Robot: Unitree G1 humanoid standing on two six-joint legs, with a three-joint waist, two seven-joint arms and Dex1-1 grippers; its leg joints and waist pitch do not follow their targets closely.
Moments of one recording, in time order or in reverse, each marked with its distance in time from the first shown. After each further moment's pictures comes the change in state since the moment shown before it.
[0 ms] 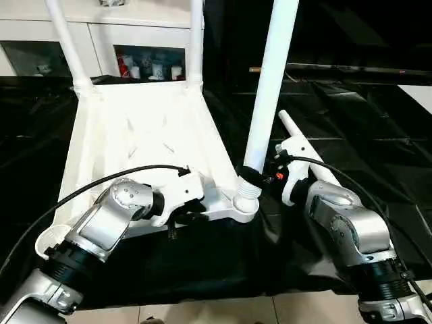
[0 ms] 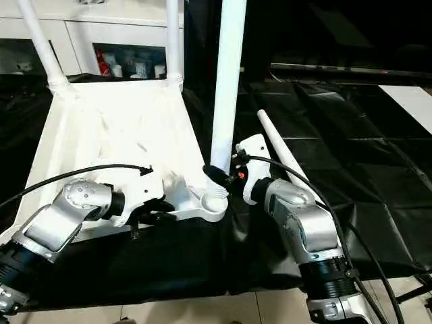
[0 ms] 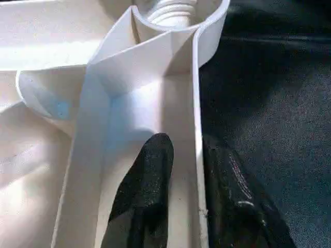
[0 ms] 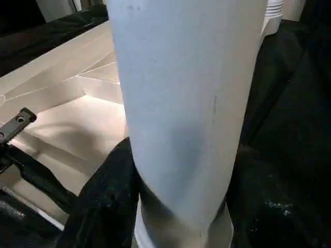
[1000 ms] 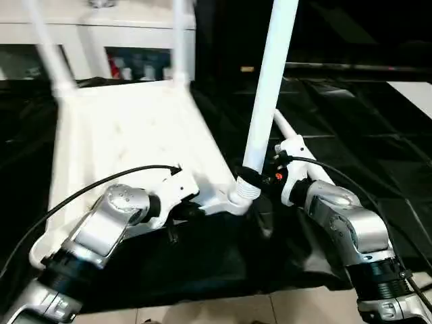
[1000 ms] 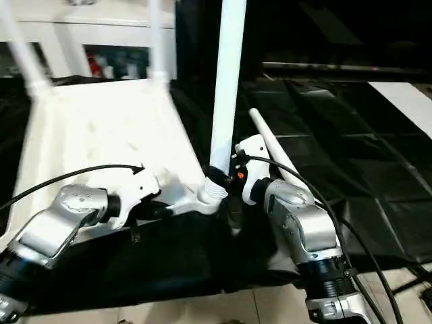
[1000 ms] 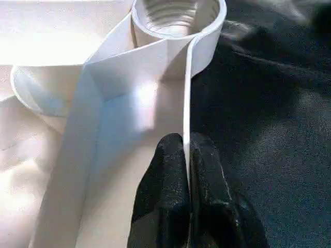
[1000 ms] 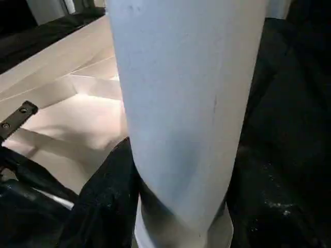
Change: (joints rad) left arm 0.081 -0.013 0.077 -0.119 -0.034 0.172 0.111; right arm -0.003 0.007 0.000 0.016 0.000 -0.013 0.005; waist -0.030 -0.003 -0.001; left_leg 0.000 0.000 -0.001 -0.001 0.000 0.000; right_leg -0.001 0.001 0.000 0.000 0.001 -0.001
